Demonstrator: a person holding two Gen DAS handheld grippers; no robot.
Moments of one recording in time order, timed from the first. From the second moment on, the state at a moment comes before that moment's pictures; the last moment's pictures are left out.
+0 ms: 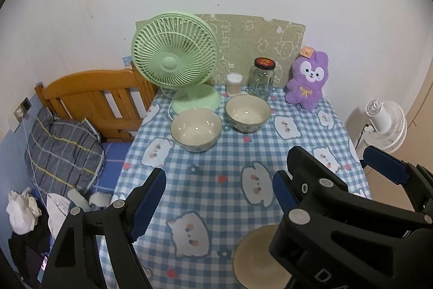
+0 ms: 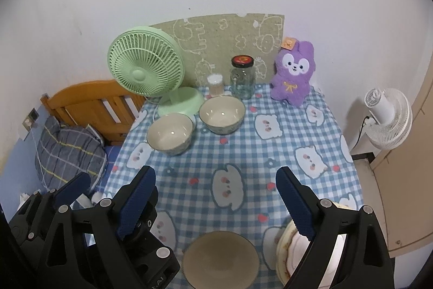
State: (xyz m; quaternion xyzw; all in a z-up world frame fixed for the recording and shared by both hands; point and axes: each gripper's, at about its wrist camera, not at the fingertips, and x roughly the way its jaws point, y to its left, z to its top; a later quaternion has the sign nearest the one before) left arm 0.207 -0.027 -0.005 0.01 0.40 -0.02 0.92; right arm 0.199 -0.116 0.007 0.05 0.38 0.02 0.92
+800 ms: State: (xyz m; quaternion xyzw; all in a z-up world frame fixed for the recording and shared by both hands) left arm 0.285 0.040 -0.006 0.04 0.39 -0.08 0.92; right arm 0.270 -0.044 0.008 0.05 0.37 -0.05 0.92
